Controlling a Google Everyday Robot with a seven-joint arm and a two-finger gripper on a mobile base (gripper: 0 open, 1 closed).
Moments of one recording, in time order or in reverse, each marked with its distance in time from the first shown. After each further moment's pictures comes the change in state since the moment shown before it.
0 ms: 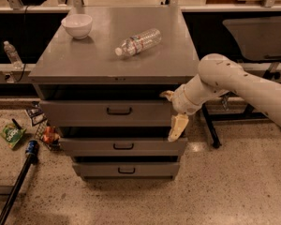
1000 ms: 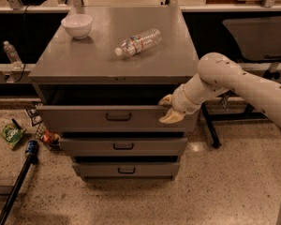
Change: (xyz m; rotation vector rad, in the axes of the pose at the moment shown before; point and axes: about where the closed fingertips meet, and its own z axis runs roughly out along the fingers) arm 0.001 0.003 0.006 -0.043 -0.023 0.027
